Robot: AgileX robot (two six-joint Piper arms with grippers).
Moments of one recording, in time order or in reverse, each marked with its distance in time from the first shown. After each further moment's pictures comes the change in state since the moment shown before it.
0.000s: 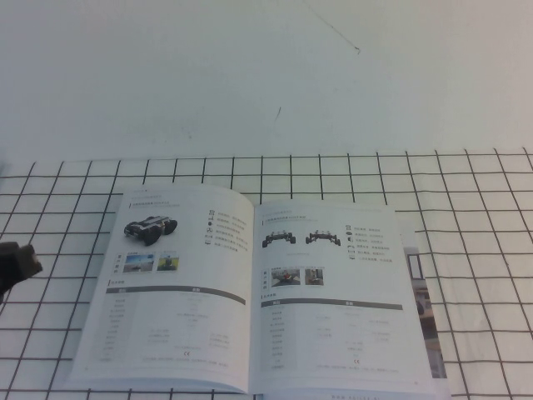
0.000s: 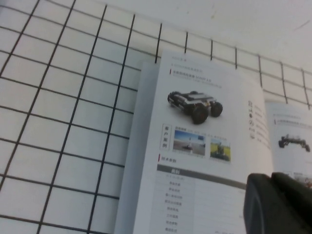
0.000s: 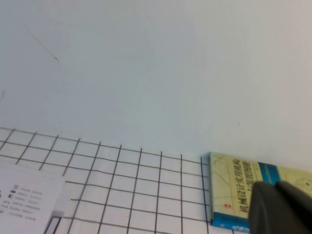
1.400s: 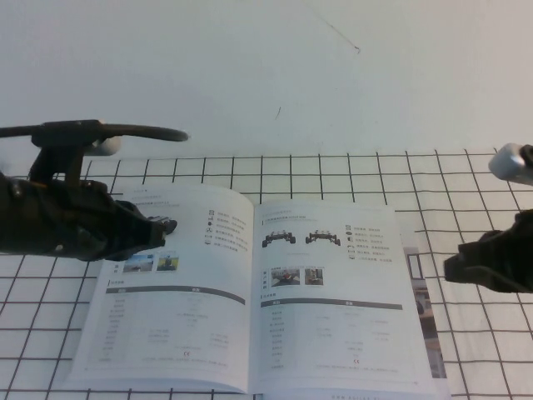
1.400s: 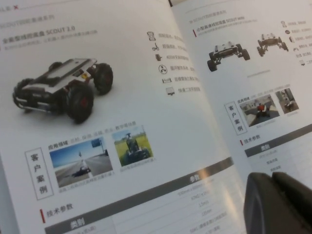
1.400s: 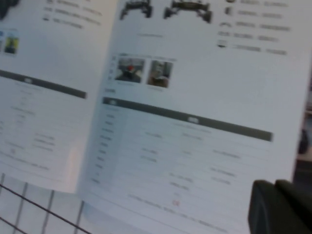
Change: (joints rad) right arm 0.010 0.944 0.002 1.071 -0.077 -0.572; left arm -0.031 0.586 -0.272 -0.594 0.133 0.906
